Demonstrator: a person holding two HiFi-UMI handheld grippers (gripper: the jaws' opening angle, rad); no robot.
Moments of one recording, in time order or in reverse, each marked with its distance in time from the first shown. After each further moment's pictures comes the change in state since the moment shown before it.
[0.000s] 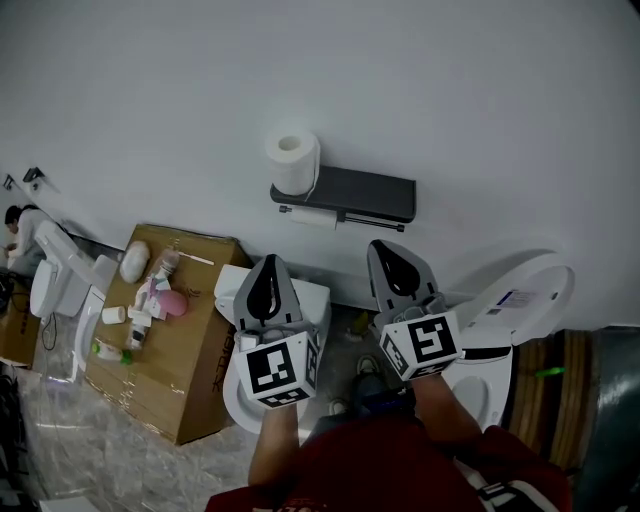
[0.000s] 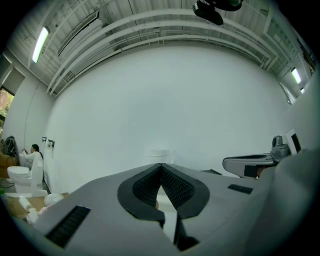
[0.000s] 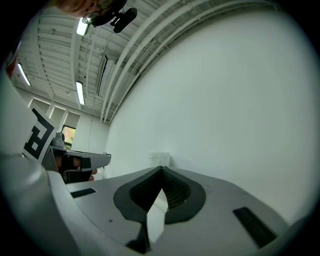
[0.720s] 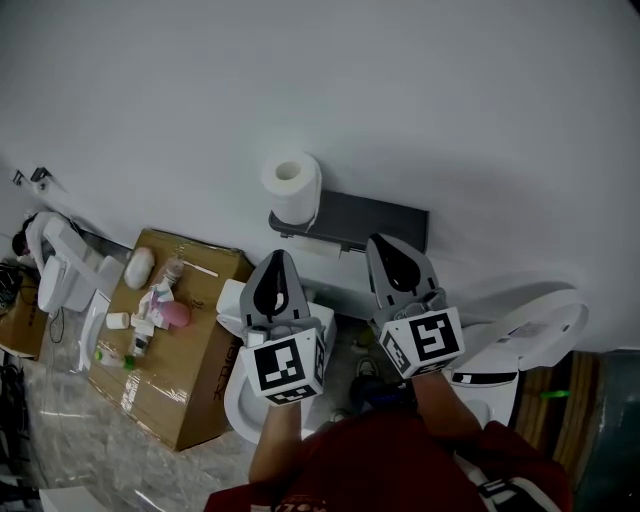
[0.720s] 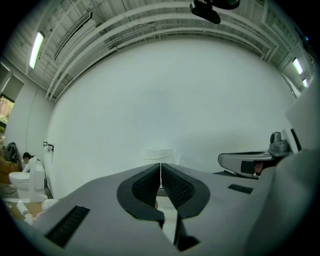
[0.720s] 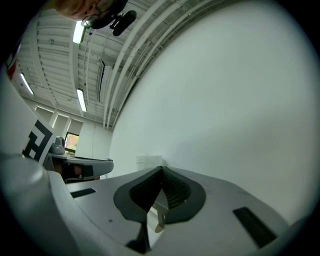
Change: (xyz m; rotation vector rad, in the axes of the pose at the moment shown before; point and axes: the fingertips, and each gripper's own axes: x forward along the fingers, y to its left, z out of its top) left arm 0.090 -0.011 -0.005 0.039 0.001 0.040; right arm 0.078 -0.051 -0.002 0.049 -0.045 0.058
